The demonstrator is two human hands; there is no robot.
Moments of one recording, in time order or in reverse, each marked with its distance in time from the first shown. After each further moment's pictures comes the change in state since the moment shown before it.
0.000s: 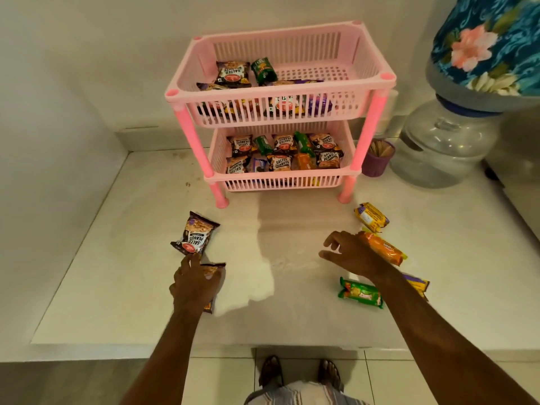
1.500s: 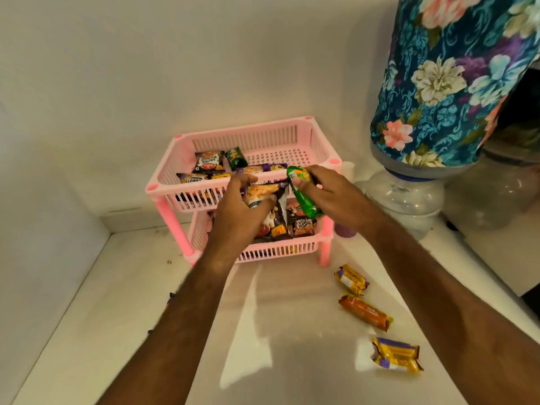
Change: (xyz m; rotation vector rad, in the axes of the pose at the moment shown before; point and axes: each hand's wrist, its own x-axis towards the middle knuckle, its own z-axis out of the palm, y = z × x) left_hand -0.007 0.302 -0.190 -0.797 0.087 0.695; right_hand -0.009 -0.136 -0.229 0.412 0.388 -0.394
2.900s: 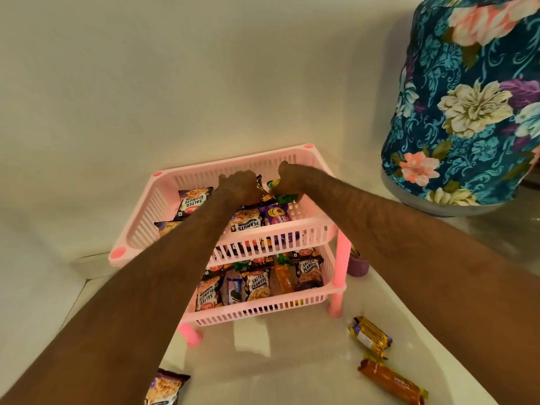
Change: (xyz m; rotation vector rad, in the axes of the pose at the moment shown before) left_hand 0.273 -0.052 0.062 1.108 -0.443 -0.025; right_hand 0.260 0.040 0.008 -0.556 -0.194 0.335
